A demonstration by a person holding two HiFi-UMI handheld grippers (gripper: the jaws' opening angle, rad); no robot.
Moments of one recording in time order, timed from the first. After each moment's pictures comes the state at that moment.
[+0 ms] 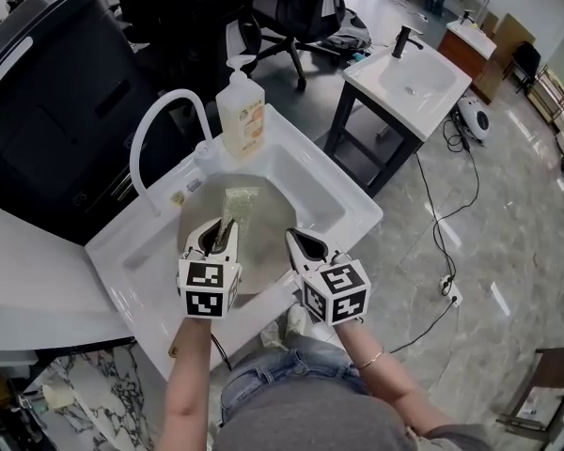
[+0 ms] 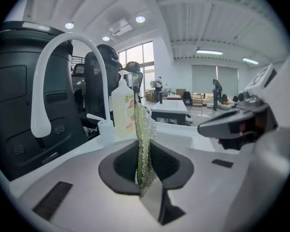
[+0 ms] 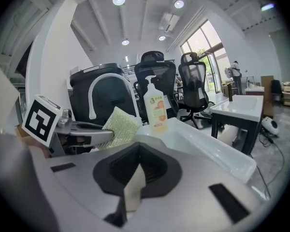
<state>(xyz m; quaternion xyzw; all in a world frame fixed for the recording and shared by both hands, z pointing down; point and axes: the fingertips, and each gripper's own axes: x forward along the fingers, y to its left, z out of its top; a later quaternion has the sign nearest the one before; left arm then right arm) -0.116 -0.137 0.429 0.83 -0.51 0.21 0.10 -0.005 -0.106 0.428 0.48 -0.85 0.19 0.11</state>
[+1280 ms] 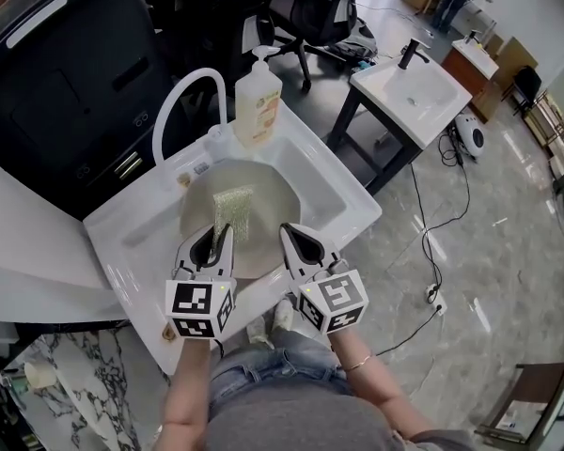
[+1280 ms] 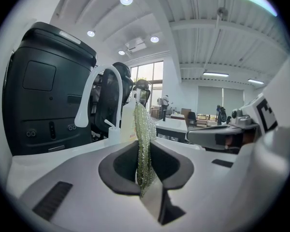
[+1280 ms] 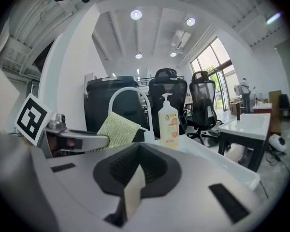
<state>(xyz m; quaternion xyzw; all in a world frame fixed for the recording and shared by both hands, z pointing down) -0.143 -0.076 0.392 0.82 -0.55 0.09 0.11 -0.037 -0.071 0.386 0.46 -0.88 0.10 0.06</state>
